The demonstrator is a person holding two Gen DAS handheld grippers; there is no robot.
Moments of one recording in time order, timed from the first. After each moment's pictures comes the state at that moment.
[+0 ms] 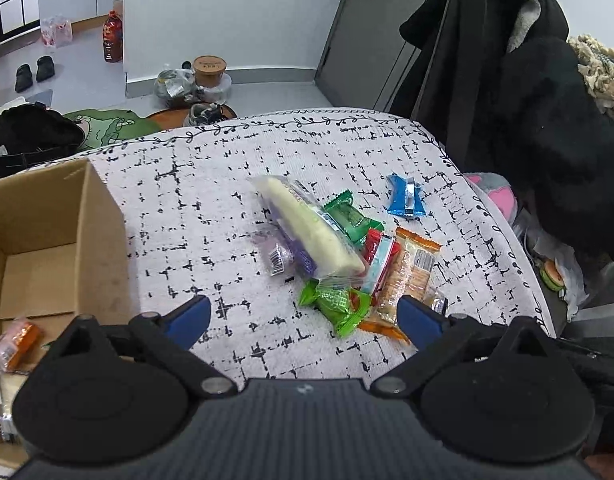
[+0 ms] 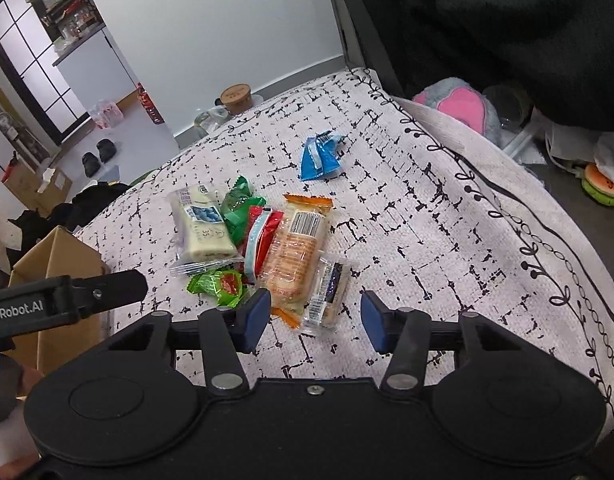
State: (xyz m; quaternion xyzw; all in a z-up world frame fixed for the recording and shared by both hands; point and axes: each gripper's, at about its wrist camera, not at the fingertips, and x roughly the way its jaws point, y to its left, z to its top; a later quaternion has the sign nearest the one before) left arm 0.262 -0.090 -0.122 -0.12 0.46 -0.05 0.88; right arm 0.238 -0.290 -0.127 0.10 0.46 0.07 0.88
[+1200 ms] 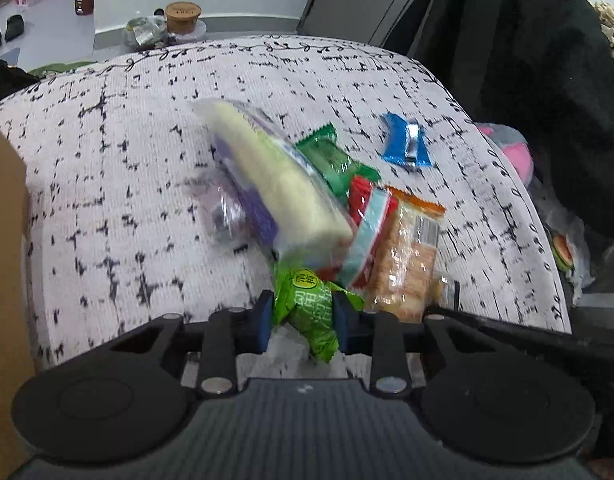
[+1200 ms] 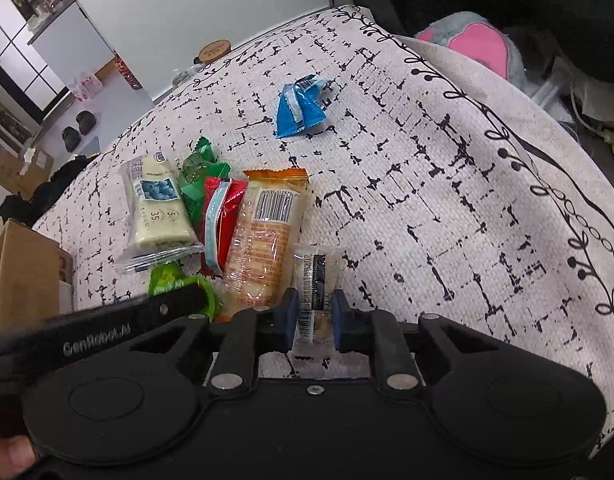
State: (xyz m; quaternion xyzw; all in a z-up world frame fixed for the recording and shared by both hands) left arm 0.296 -0.118 -0.187 -0.14 0.52 -0.08 0.84; right arm 0.275 -0.289 -0.166 0.11 0.52 0.06 0.85
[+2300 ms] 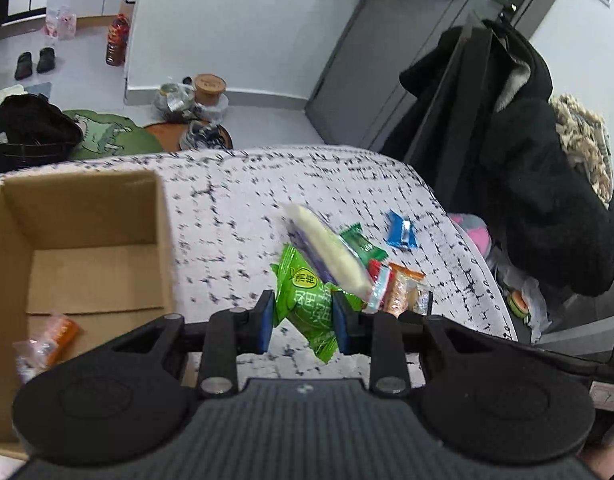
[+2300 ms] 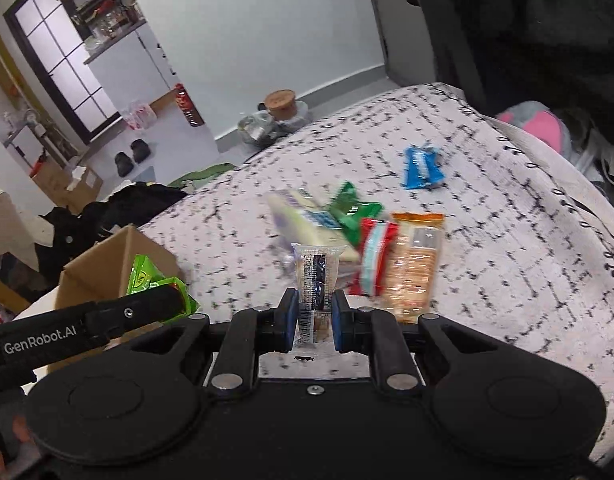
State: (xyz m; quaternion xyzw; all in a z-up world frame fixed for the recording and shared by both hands) left arm 0.222 -0.019 -0.095 -0.18 0.42 -0.07 0.89; right arm 0.224 -0.201 -0.096 0.10 0.43 0.12 0.89
